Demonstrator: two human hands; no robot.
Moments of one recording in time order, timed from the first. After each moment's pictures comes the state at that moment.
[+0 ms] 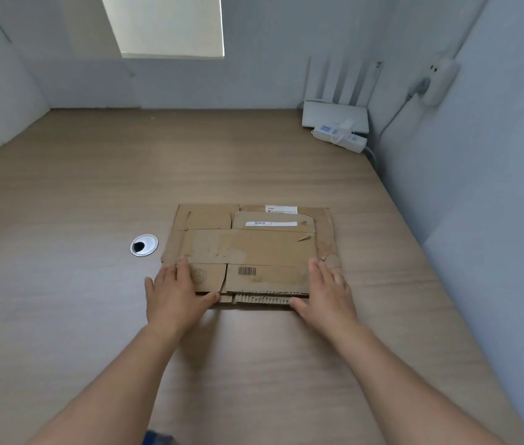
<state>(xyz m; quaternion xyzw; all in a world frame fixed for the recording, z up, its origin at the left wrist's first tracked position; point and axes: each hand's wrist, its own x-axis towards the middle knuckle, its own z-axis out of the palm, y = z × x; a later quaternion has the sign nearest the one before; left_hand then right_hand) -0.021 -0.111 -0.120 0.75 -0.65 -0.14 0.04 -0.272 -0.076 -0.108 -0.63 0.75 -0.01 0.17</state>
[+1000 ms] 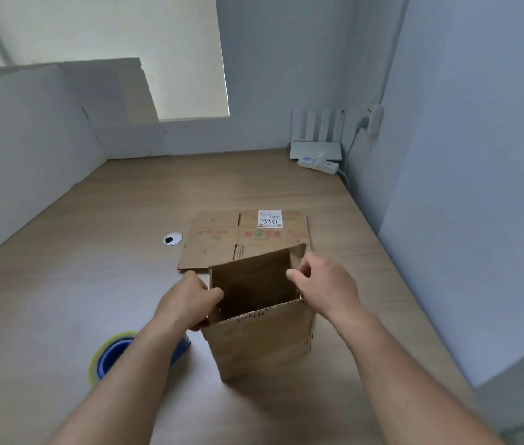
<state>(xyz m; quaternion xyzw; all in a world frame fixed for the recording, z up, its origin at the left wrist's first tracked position) -0.062 0.090 0.028 0.74 -0.58 -0.31 0.15 -0.279 0.097 0.019 -0.63 0.73 -0.21 0.16</state>
